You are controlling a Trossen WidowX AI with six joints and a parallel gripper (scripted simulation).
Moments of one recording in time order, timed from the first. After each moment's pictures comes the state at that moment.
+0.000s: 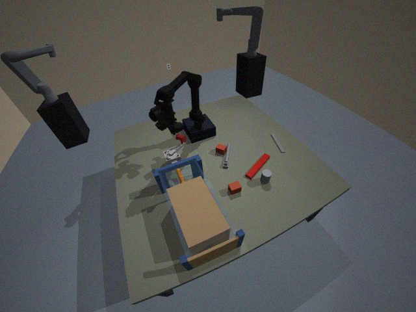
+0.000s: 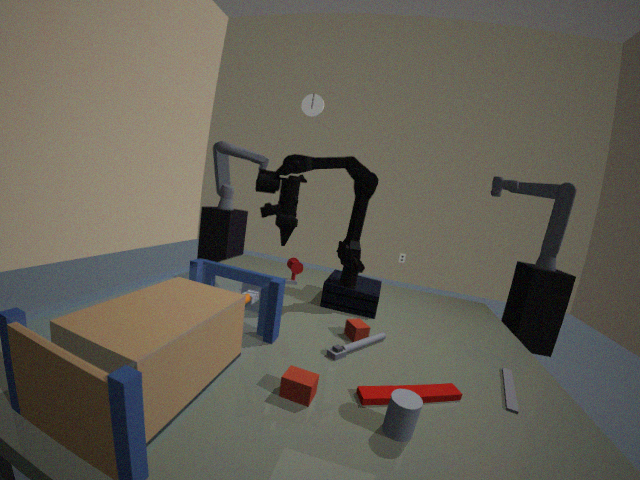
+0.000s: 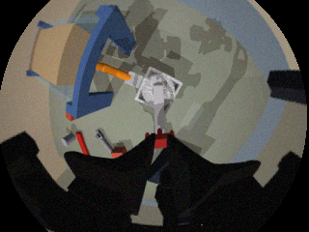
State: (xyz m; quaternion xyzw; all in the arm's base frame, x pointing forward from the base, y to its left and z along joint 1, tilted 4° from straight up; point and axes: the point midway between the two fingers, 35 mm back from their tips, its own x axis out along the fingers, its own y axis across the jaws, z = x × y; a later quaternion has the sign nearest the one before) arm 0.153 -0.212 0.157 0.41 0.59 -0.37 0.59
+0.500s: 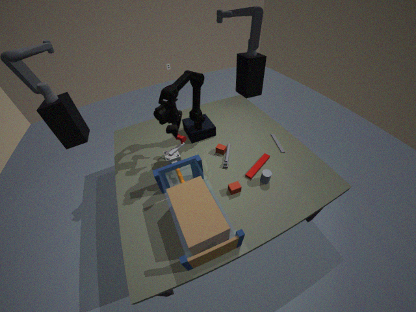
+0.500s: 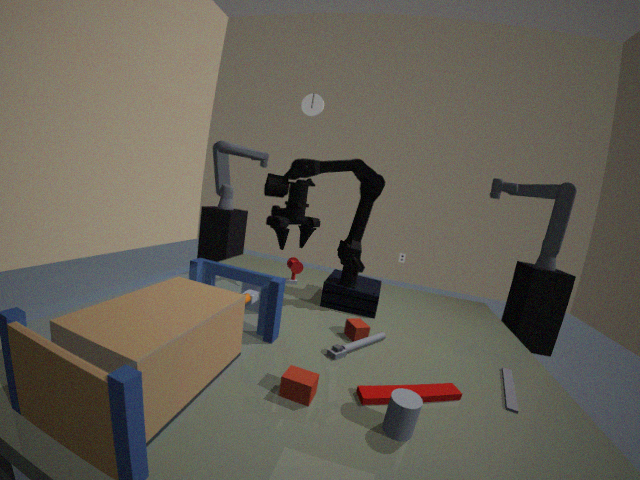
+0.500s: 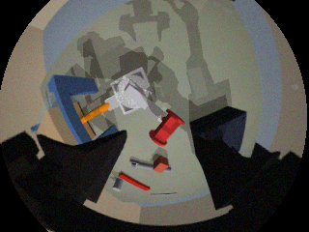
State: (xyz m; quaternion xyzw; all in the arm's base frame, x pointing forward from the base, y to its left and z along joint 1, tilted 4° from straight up) arm 0.139 -0.187 0.148 0.61 0.39 -0.58 0.37
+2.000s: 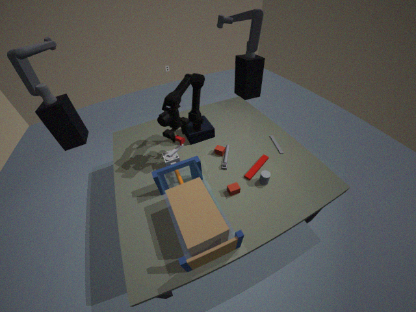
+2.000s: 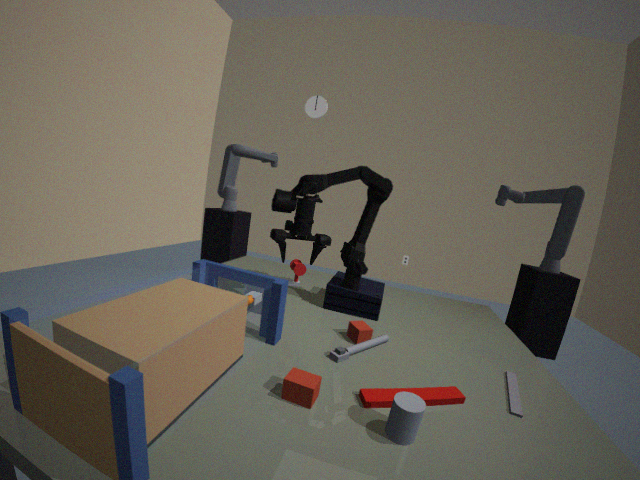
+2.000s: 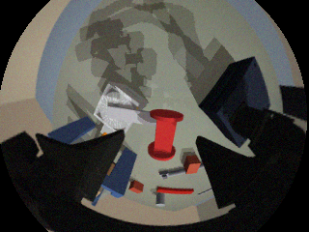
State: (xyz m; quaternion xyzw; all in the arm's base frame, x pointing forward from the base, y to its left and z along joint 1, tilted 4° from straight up) arm 0.133 -0.172 0.106 0.69 0.22 -0.66 0.20
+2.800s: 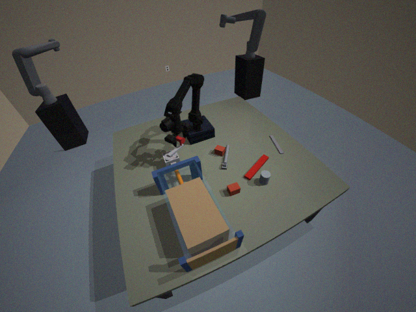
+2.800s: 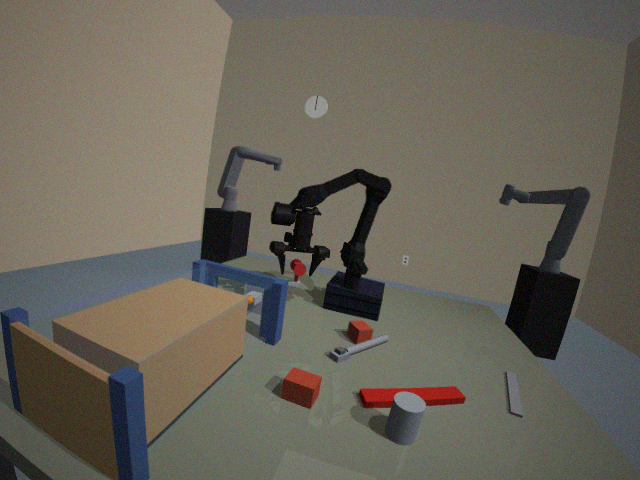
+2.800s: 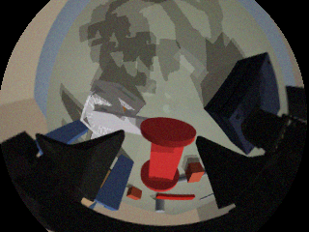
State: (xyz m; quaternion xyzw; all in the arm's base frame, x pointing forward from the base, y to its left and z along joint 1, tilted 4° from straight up) arm 0.133 -0.168 0.067 0.69 0.22 -0.66 0.20
